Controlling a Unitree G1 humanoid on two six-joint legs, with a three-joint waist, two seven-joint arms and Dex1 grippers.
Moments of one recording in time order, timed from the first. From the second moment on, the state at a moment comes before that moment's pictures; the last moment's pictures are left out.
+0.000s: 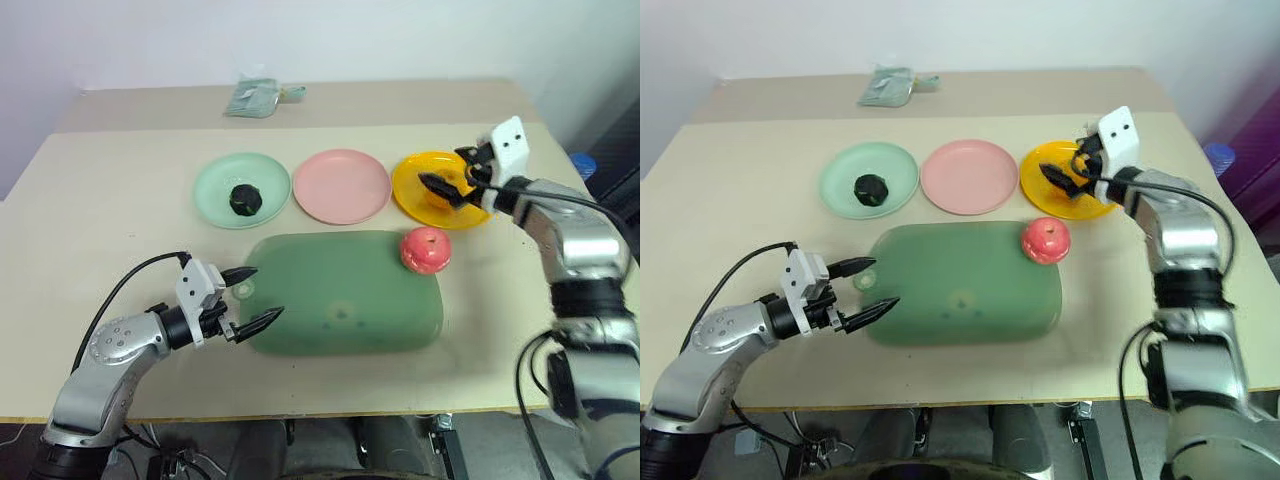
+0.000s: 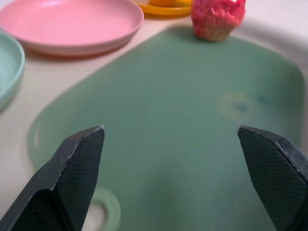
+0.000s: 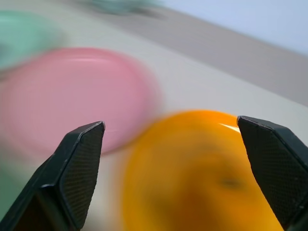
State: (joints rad) left arm 0.08 0.62 0.07 -0.37 -0.45 0.30 -0.86; right arm -0.56 -0.72 -0.09 0.12 0.34 0.46 0.85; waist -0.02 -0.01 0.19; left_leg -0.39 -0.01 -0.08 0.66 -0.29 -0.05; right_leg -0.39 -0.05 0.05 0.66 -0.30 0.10
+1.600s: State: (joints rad) left arm 0.25 0.60 0.48 -0.44 -0.41 0.38 -0.54; right arm -0.51 -0.69 -0.13 0.32 0.32 0.29 0.93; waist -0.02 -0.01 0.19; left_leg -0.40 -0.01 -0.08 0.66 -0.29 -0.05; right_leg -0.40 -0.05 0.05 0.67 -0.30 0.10
